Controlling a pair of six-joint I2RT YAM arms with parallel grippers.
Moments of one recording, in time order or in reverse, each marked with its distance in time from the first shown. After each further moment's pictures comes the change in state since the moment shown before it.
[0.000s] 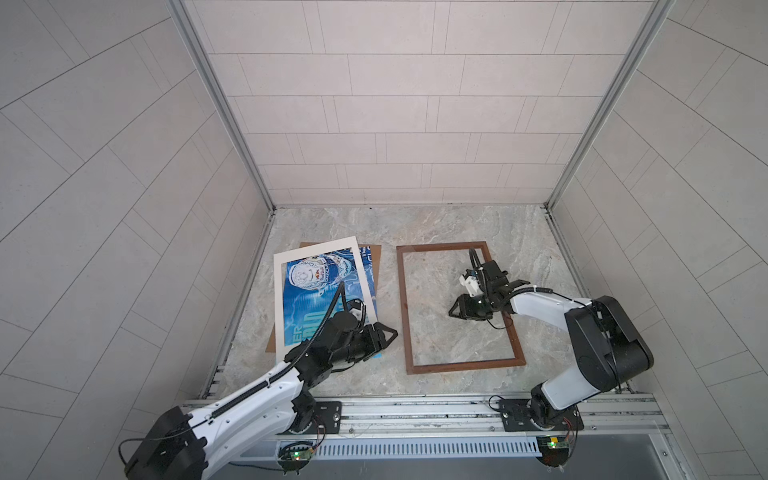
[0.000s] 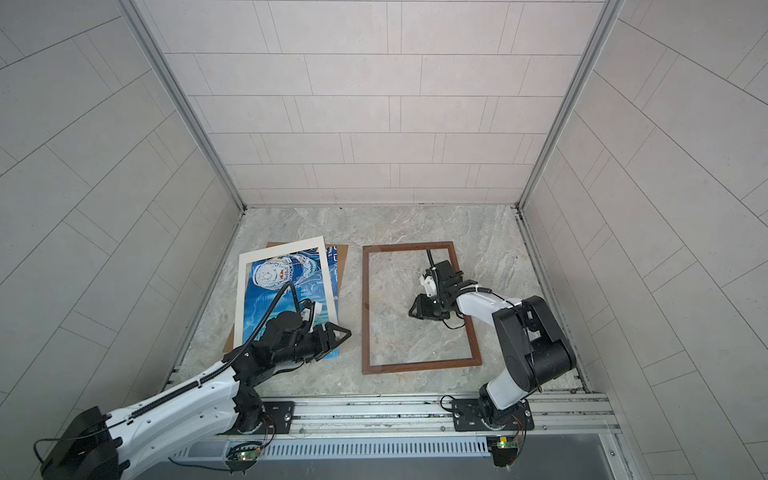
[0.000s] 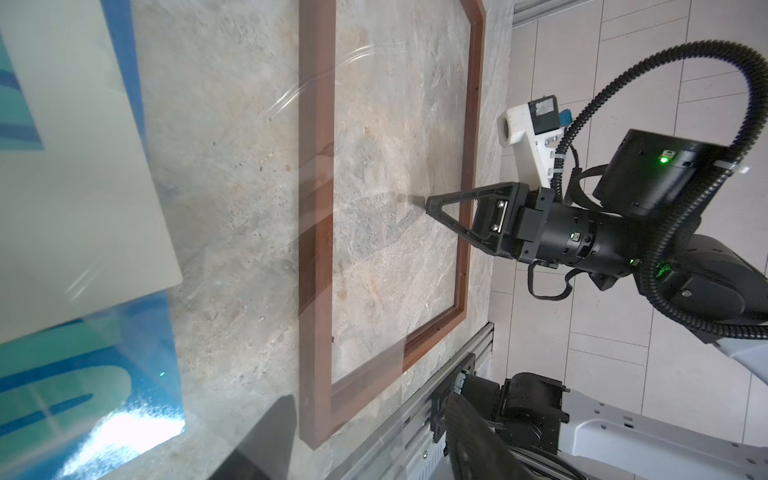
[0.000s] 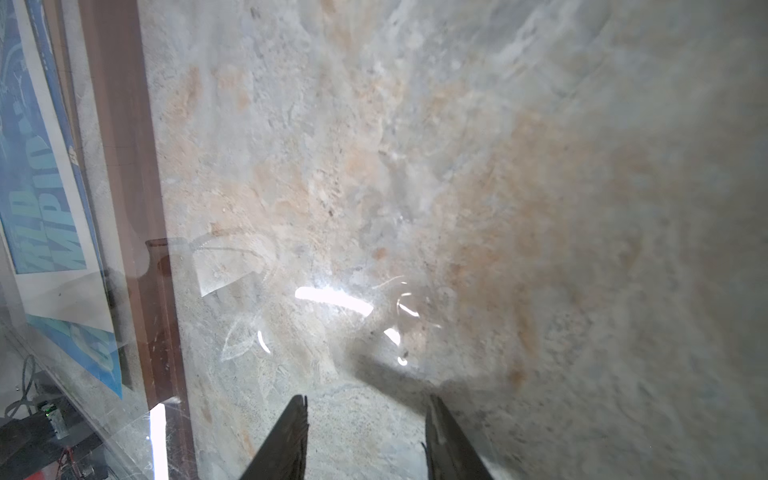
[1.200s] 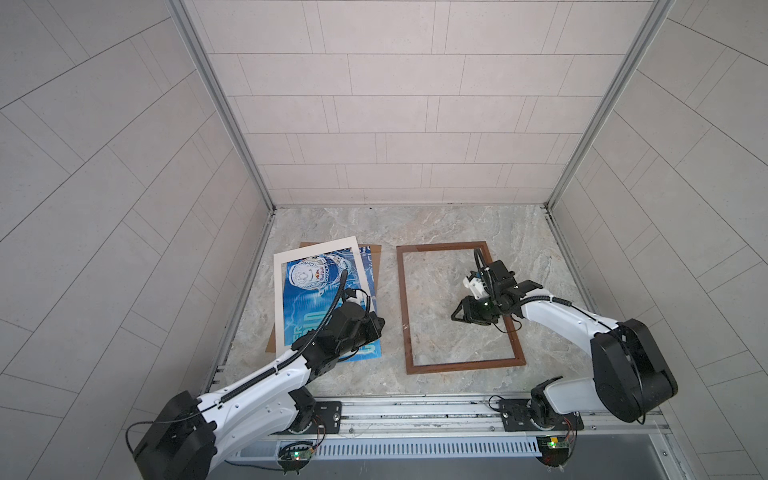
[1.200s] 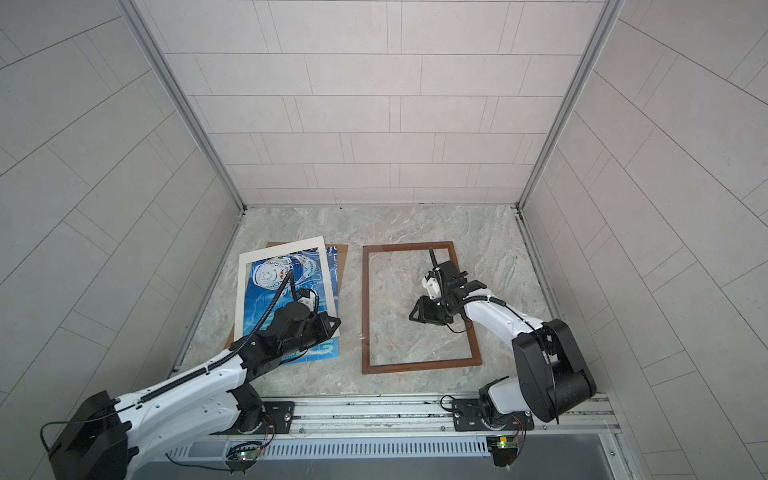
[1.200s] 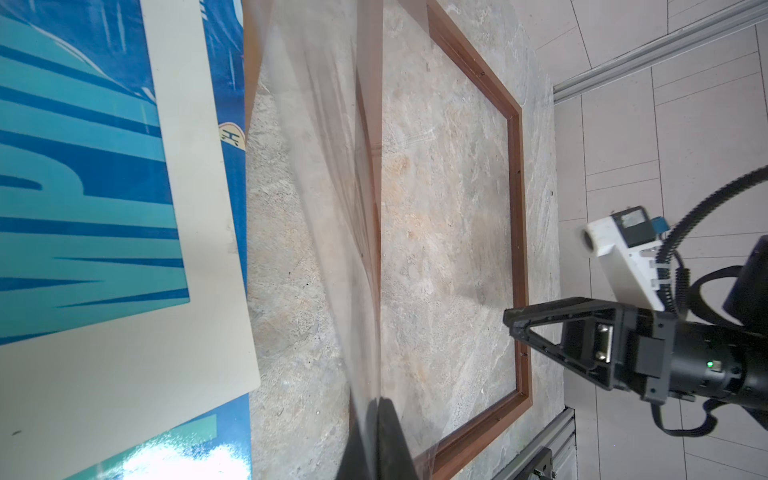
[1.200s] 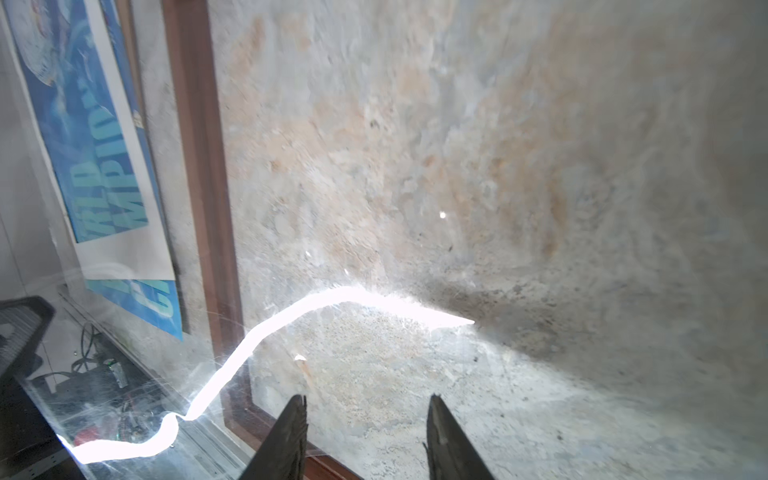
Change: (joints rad) left arm 0.015 0.110 0.121 -0.077 -0.237 0.124; right arm -0.019 -0.188 0.028 -0.198 -0.050 0.034
